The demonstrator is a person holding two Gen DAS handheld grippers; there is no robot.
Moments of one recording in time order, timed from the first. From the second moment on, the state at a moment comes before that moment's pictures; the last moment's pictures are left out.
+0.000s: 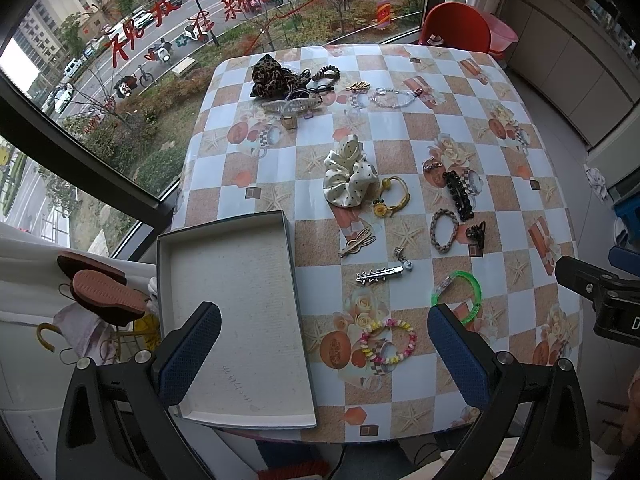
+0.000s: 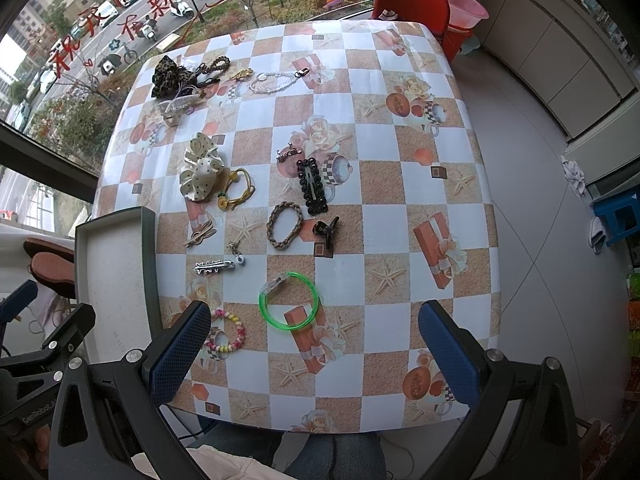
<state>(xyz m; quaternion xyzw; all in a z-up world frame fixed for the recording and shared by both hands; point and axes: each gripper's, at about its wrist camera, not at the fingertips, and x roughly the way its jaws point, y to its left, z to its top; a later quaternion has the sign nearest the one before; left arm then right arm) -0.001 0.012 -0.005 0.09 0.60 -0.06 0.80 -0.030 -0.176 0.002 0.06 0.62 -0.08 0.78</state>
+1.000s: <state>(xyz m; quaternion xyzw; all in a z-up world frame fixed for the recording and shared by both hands) -0.001 0.015 -0.027 0.08 0.61 -0.07 0.78 -0.033 -0.179 -0.013 0.06 0.64 -0.08 0.77</state>
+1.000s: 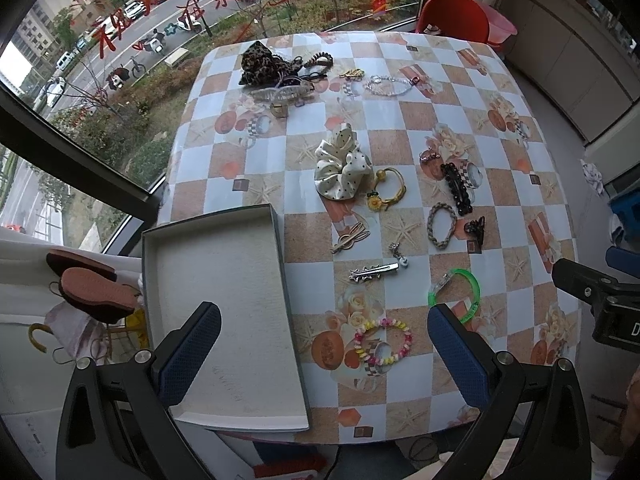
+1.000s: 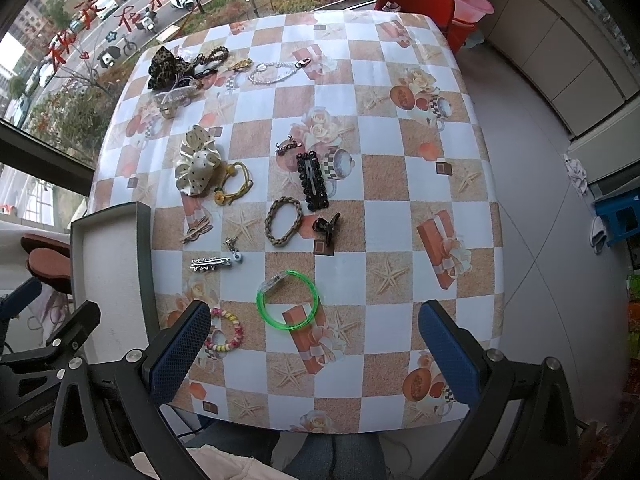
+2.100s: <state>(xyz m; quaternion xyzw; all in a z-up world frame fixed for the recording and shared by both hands) 0.083 -0.024 -0.197 0.12 0.65 -0.12 0.74 0.036 -0.218 -0.167 0.09 0.68 -0.09 0.73</state>
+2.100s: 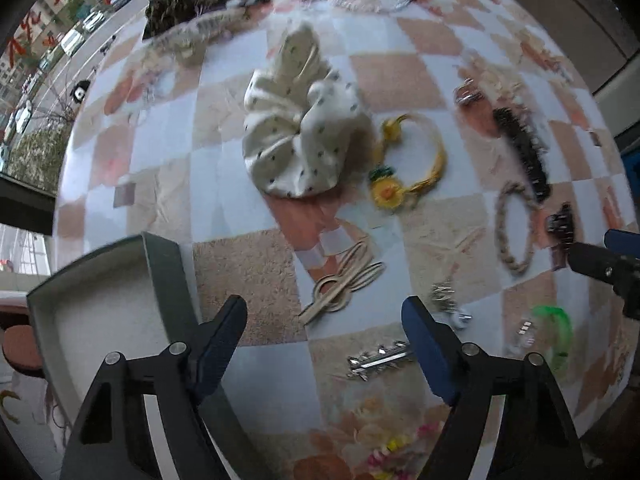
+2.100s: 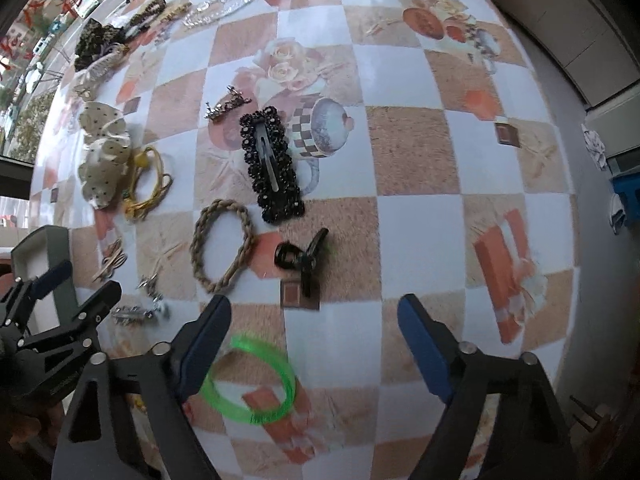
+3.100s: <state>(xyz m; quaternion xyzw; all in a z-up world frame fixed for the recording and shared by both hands) 0.074 -0.025 -0.167 0.06 0.62 -0.16 0.77 0.029 -0.222 -0.153 0.11 0.65 -0.09 0.75</state>
